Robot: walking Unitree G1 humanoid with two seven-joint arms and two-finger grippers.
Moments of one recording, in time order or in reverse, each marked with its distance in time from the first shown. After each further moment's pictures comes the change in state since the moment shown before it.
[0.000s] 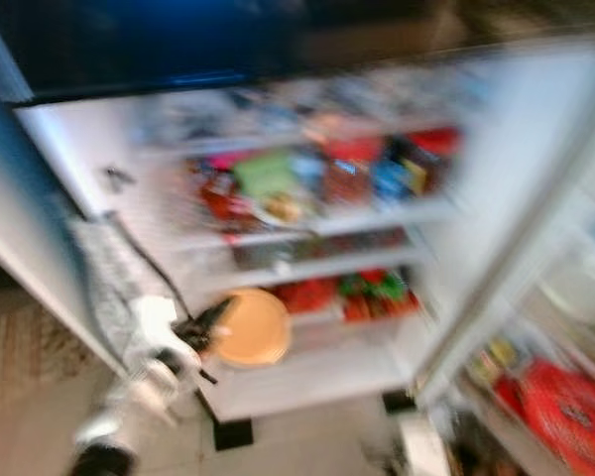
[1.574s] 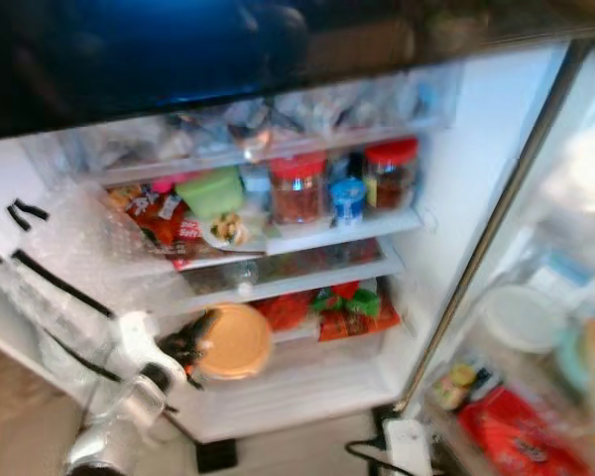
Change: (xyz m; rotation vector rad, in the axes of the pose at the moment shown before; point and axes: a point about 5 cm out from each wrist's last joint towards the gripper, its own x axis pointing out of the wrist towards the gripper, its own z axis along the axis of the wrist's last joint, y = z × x) left arm -0.002 -0.009 -0.012 -0.020 0.007 0.043; right arm -0.002 0.003 -0.007 -0.006 -0.015 0.039
